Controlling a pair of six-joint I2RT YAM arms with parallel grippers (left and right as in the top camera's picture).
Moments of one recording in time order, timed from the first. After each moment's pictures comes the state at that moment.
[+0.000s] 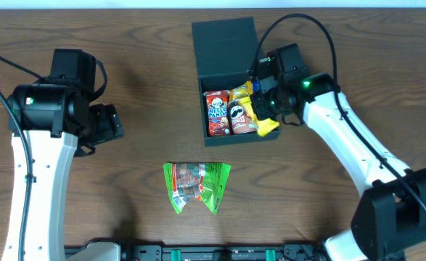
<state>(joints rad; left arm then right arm) -0.06 1.38 1.58 -1.57 -0.23 -0.38 0.35 1.70 1.32 -0.76 -0.14 0.05</state>
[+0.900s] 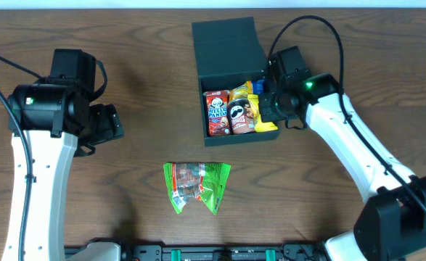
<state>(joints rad) -0.06 1.38 1.58 -1.57 -0.23 -0.38 0.35 1.67 1.33 -0.88 0.00 0.22</state>
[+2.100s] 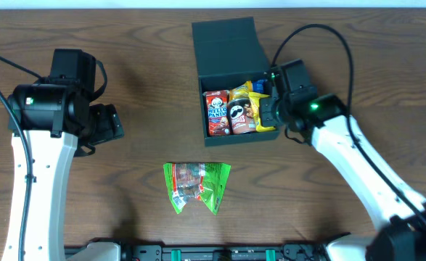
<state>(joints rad) -0.06 1.38 1.58 -1.57 -0.23 -0.38 0.39 1.55 1.15 -0.68 0.05 0.26</state>
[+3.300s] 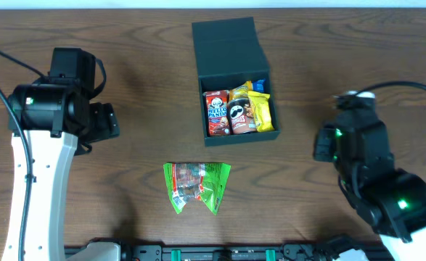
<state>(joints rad) -0.06 1.38 1.58 -1.55 -0.32 -0.31 0.36 0.91 1.10 -0.98 0.39 0.35</state>
